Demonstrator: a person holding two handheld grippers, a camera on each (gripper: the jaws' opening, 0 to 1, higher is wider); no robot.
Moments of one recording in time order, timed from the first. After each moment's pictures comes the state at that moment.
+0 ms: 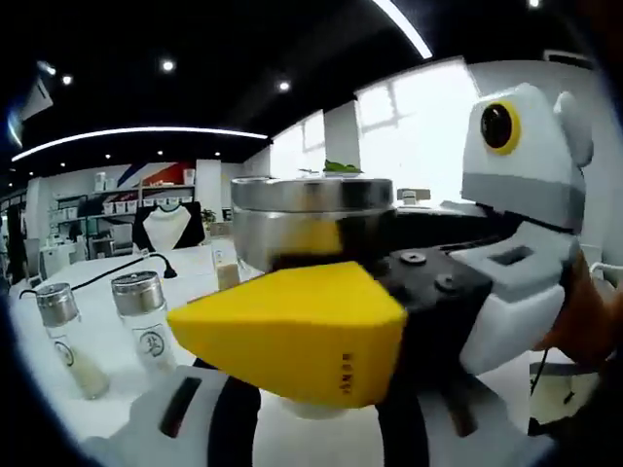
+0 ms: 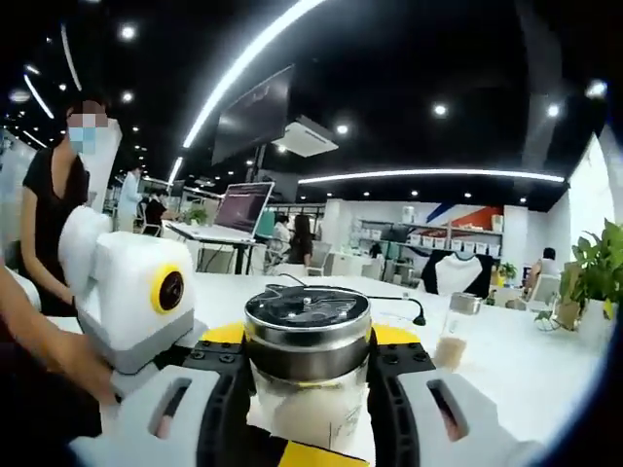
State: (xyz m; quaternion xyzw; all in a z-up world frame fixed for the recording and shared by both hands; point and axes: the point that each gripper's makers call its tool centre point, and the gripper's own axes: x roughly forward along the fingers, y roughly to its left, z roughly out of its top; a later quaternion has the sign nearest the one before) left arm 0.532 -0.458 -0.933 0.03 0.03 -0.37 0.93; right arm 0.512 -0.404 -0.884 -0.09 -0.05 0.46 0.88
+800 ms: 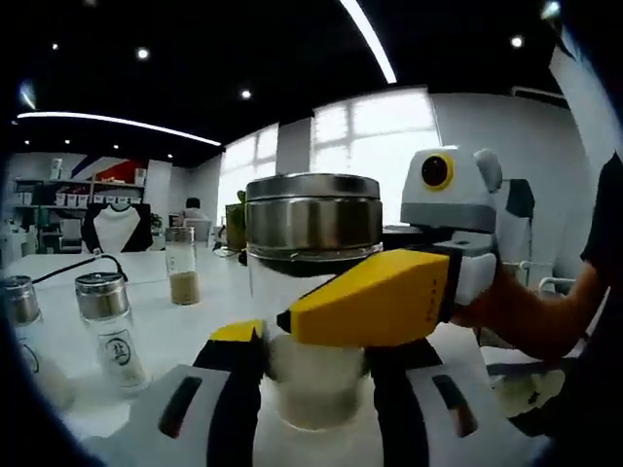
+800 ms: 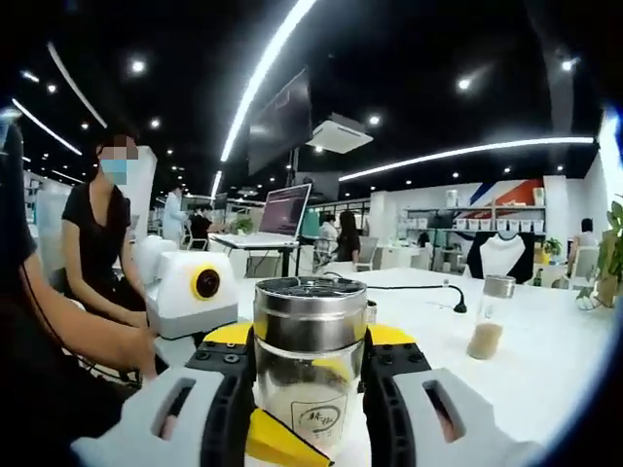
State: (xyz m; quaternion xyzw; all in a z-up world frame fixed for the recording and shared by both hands) left arm 0.513 -0.468 -0.919 -0.02 -0.01 -0.46 0.89; right arm 0.503 -0.415 -0.879 -0.03 -0.03 0.49 0.87
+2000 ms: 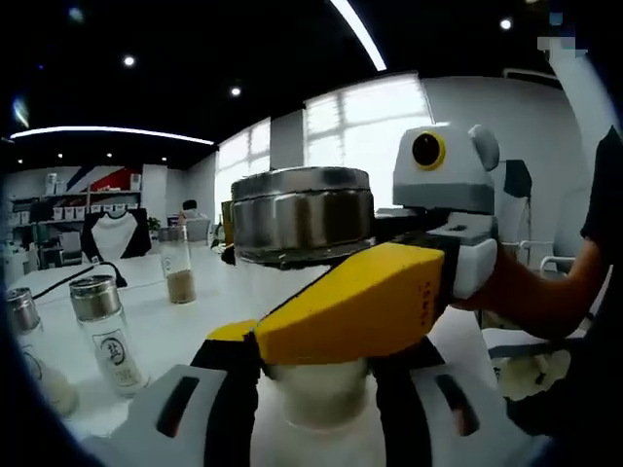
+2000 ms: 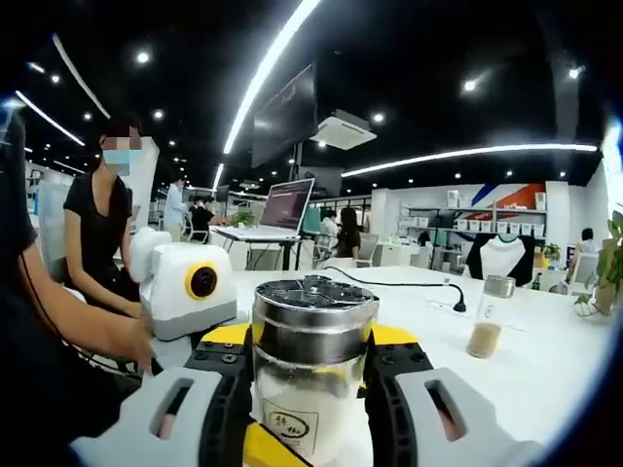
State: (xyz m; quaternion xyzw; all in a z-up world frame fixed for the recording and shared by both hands) left arm 0.502 -0.480 -0.932 0.04 0.00 -0.48 0.88; right arm 0.495 -0.412 -0.884 -0.05 -0.02 0.51 0.86
